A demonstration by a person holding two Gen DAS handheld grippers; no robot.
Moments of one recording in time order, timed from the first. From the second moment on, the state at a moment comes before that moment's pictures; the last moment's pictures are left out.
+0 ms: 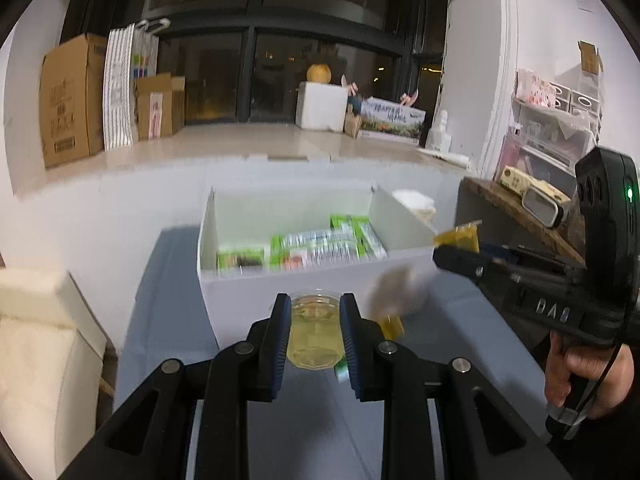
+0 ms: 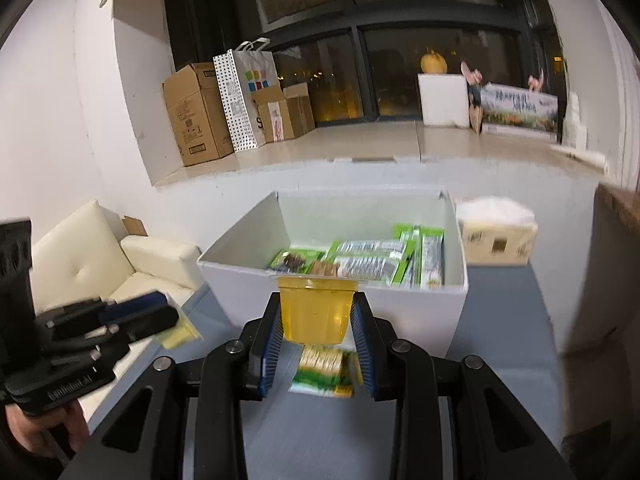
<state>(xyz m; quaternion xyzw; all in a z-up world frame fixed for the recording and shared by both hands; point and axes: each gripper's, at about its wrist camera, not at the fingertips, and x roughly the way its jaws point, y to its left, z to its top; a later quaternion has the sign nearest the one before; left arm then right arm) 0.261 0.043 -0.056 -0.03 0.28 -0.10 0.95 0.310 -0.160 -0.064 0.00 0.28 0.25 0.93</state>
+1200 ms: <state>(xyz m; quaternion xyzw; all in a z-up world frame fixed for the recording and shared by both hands) 0.257 0.046 -0.051 -0.02 0.28 -0.06 0.96 0.283 -0.202 -0.081 0.02 0.30 0.18 0.94</state>
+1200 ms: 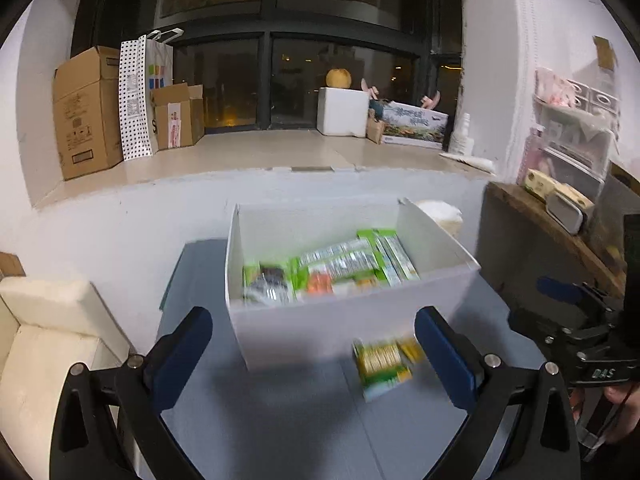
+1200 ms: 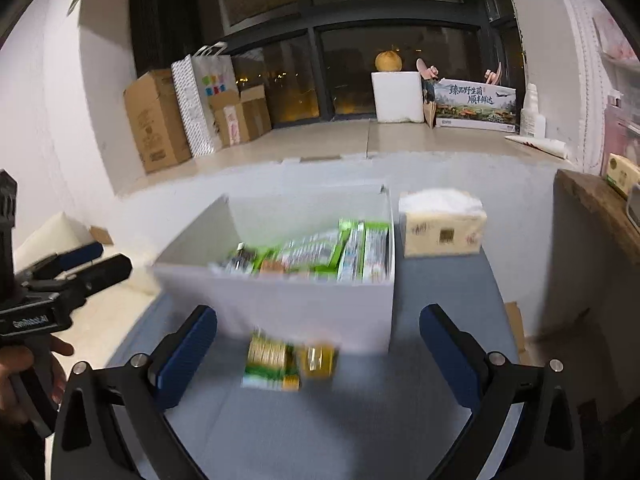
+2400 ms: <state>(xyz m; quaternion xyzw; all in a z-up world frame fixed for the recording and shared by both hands) 0.165 0.060 -0.122 -0.06 0.34 -0.03 0.94 0.378 -0.156 -0.198 -0.02 0.43 0.14 0.89</state>
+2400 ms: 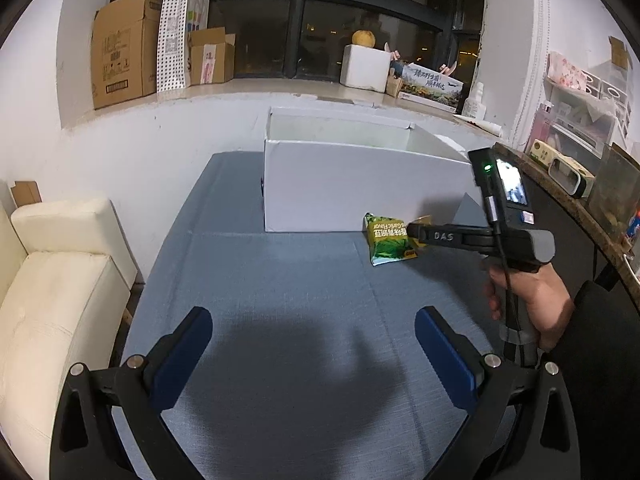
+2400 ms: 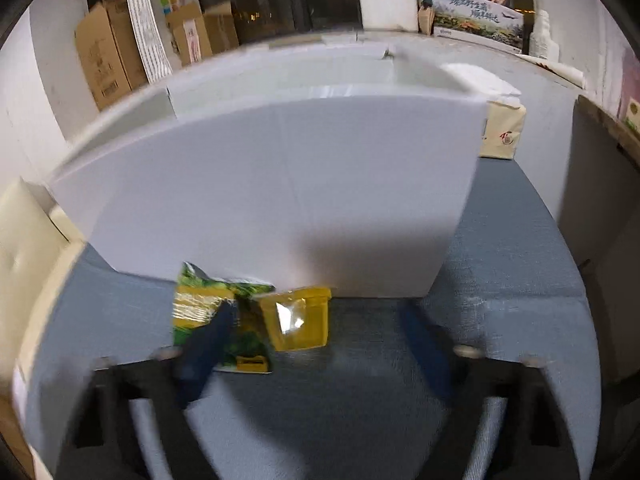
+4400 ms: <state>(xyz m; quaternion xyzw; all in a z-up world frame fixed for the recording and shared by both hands) 0.205 -0.013 -0.106 -0.03 0.33 -0.08 0.94 0.220 -0.238 -0.116 0.04 0.31 0.18 0.93</state>
